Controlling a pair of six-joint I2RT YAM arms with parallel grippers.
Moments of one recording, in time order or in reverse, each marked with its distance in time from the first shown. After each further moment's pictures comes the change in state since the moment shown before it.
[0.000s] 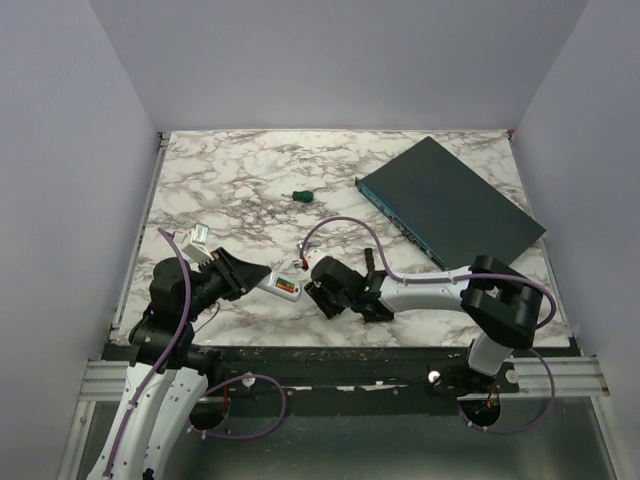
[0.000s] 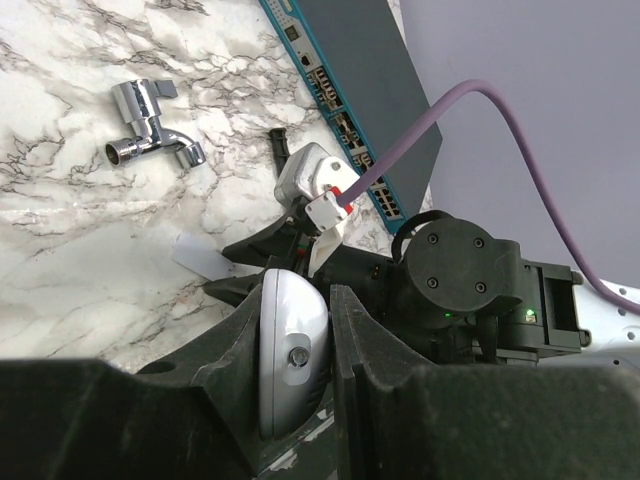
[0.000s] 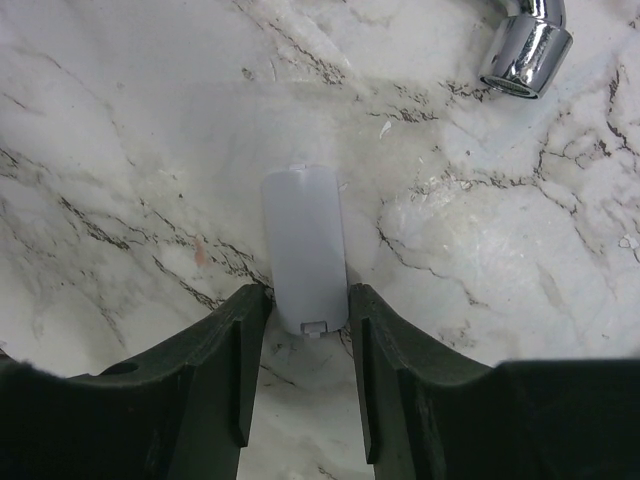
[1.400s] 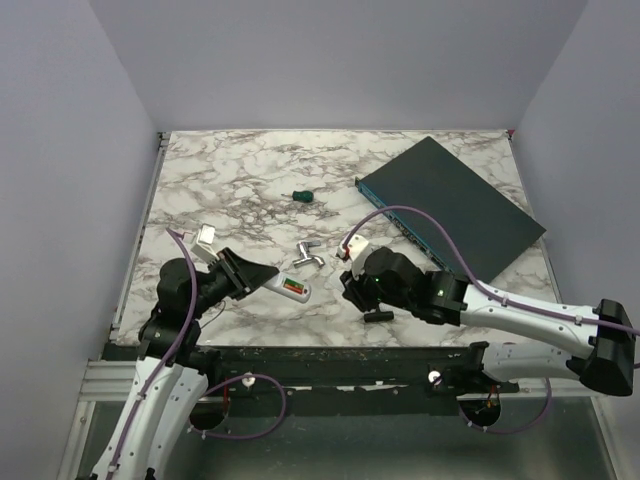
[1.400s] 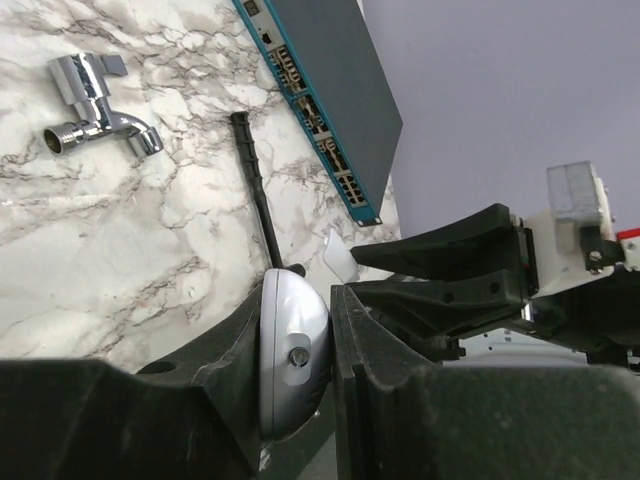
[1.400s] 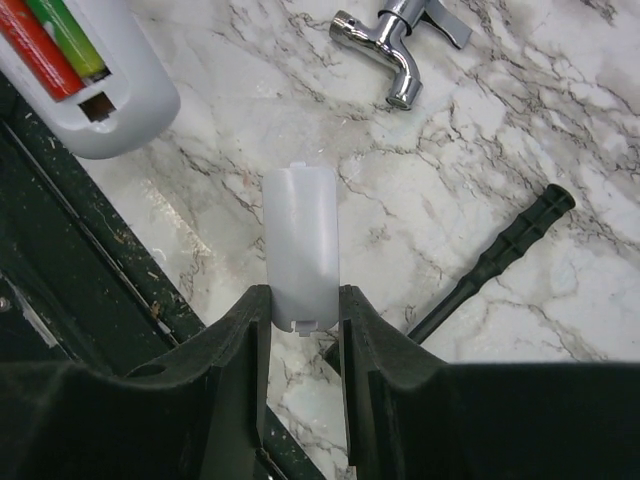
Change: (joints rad) left arm 0.012 0.011 -0.088 0.140 0.088 -0.078; right arm 0.013 -0.559 -0.066 -0.256 0.027 -0.051
